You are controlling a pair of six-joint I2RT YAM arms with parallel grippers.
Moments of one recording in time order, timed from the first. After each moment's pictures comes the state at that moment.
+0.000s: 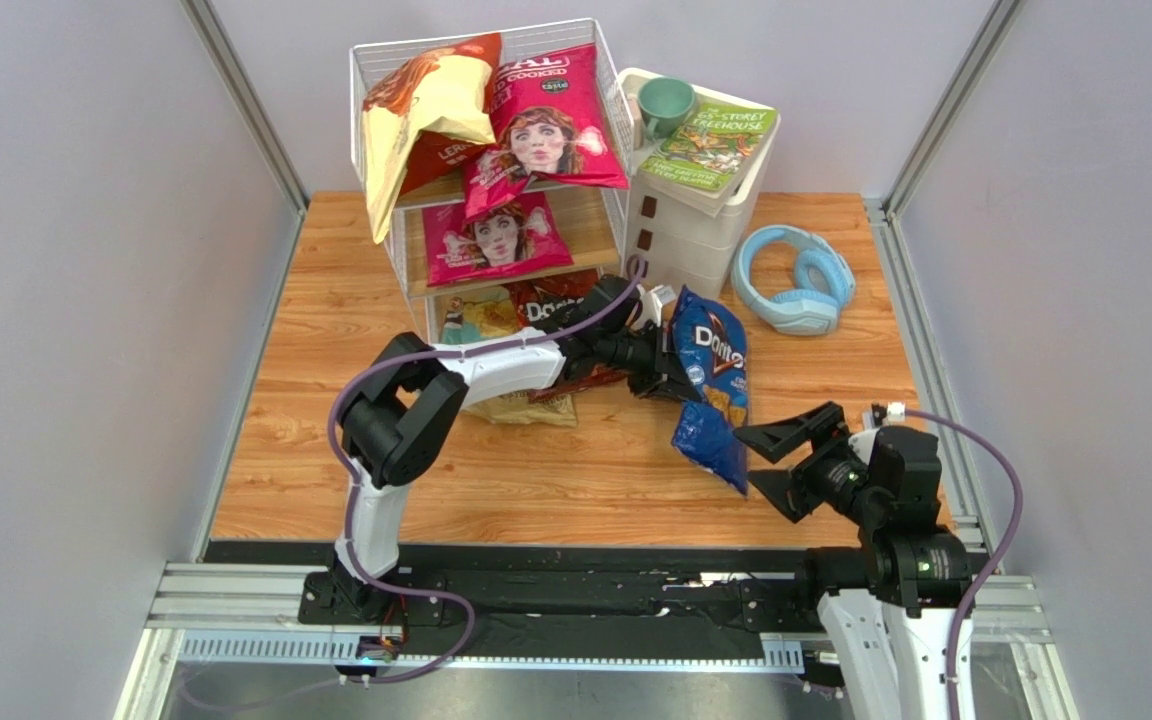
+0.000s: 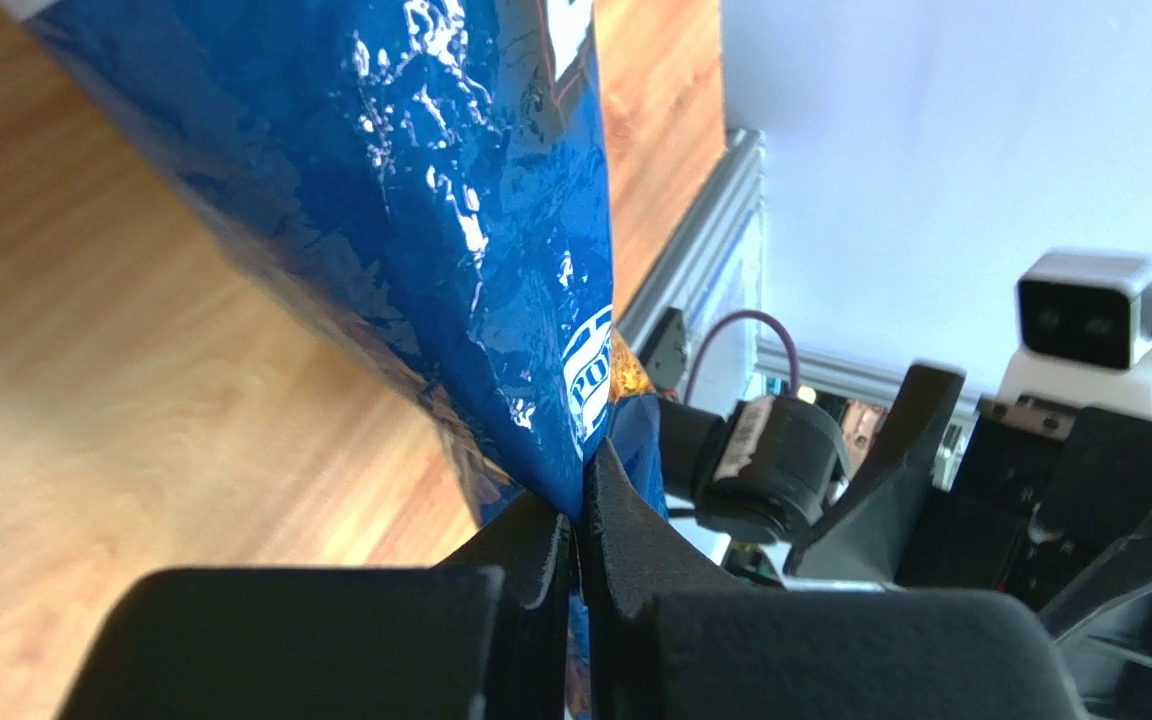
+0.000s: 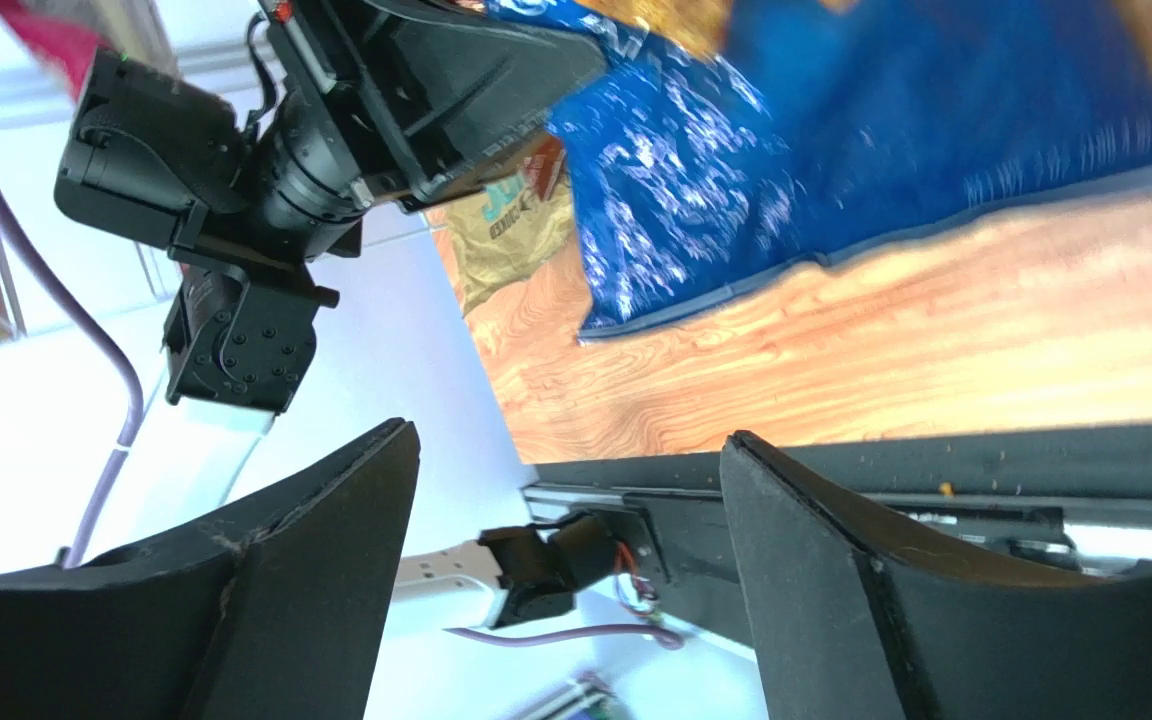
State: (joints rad) left arm -0.80 1.99 1.36 0.05 0.68 -0.95; right arm 0.02 0.30 0.61 -0.87 -0.50 1.17
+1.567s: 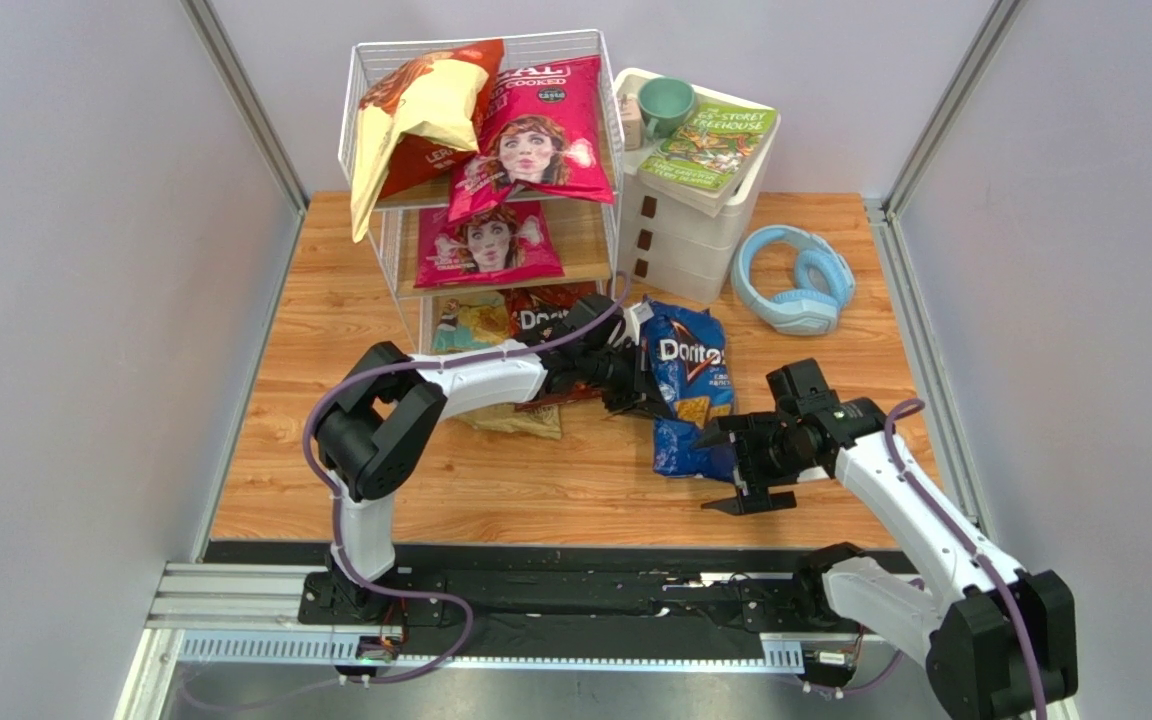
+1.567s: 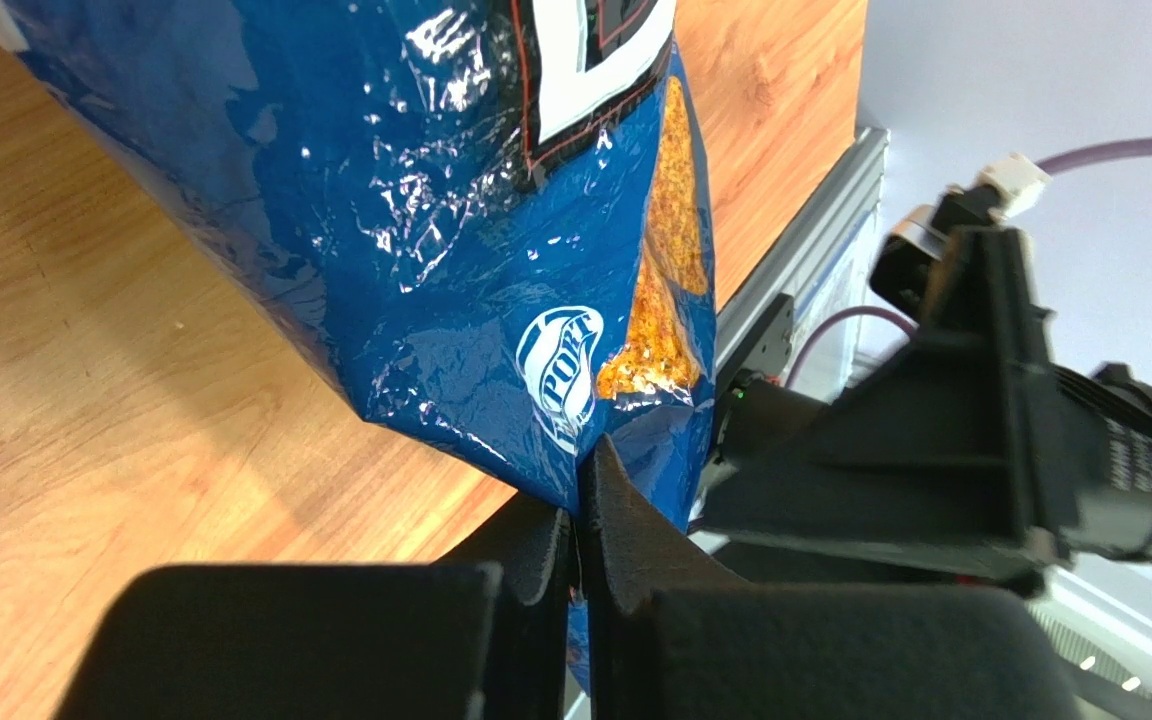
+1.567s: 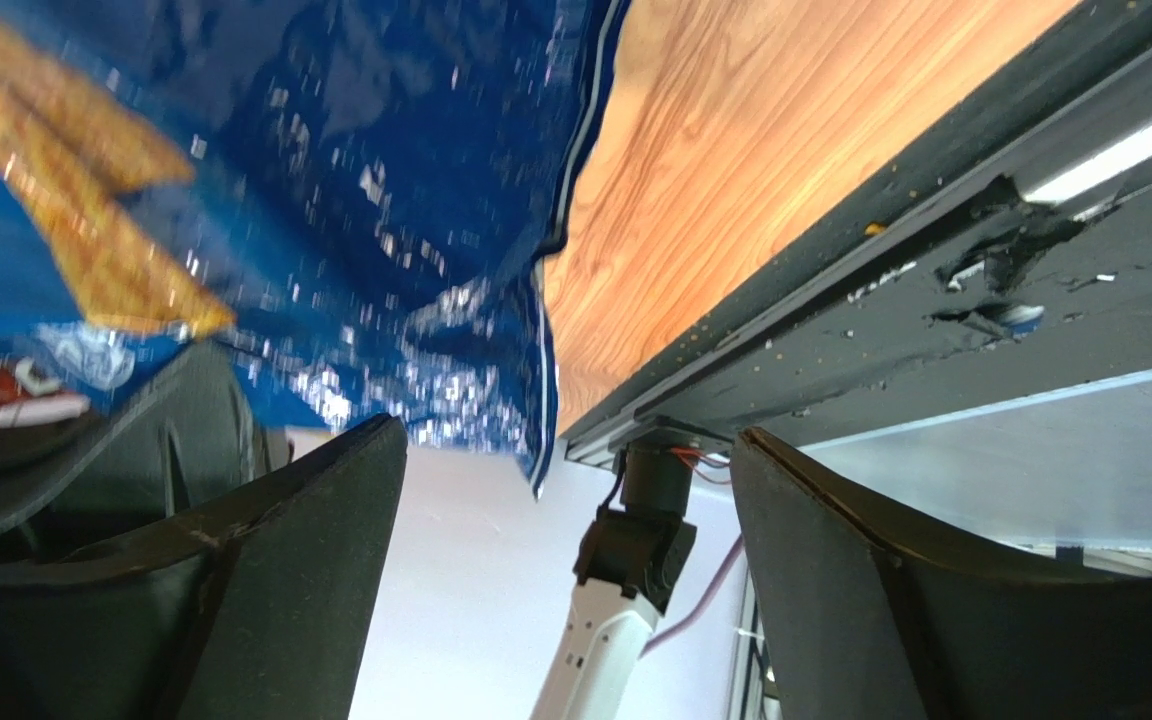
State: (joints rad) left arm -0.79 1.91 1.23 -0.04 0.56 -0.88; right arm 0.31 0.98 0.68 -0.96 -0.40 1.71
